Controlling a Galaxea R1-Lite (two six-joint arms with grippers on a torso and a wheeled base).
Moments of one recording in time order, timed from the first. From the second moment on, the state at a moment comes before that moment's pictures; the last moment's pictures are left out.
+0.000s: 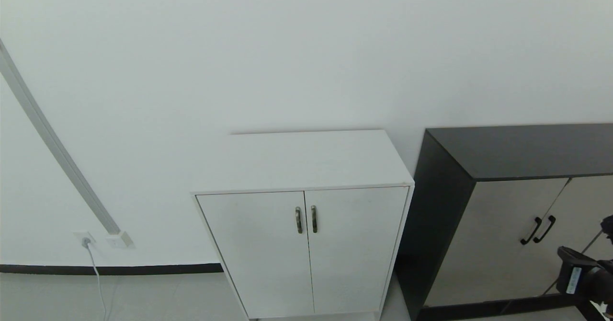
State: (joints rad) left arm 0.00 0.00 0.00 0.00 0.03 -0.02; right arm 0.14 1.41 0.00 -1.09 -0.34 0.07
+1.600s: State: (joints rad) left arm 0.00 0.00 0.00 0.00 0.04 -0.02; right arm 0.11 0.35 0.00 0.00 -0.06 0.05
